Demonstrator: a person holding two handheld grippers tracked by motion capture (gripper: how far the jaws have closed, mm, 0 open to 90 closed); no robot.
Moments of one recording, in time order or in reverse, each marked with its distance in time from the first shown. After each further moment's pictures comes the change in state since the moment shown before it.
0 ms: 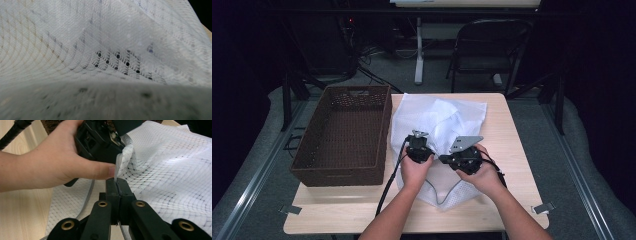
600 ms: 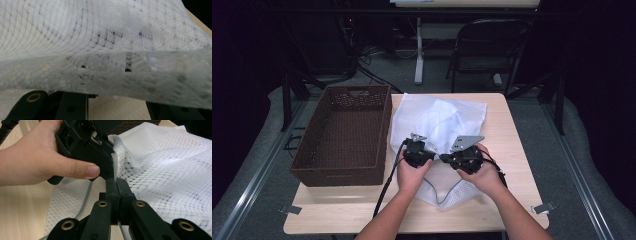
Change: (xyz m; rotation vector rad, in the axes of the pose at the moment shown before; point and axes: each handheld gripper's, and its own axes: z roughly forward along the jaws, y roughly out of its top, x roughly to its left) left arm 0.000 -0.009 -0.015 0.026 -0.031 0.032; right arm -0.001 0.000 -0.002 -0.005 -0.008 0.002
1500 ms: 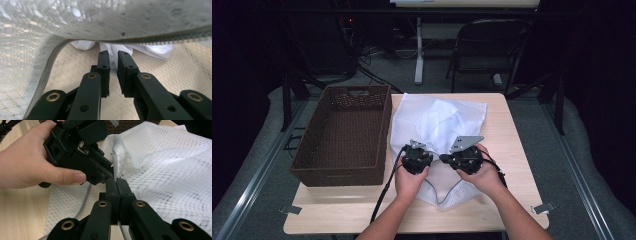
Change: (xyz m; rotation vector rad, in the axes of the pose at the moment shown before) left arm 0.000 -0.019 -0.001 0.043 -0.006 0.018; right arm 0.001 0.000 0.001 0.002 -0.002 -0.004
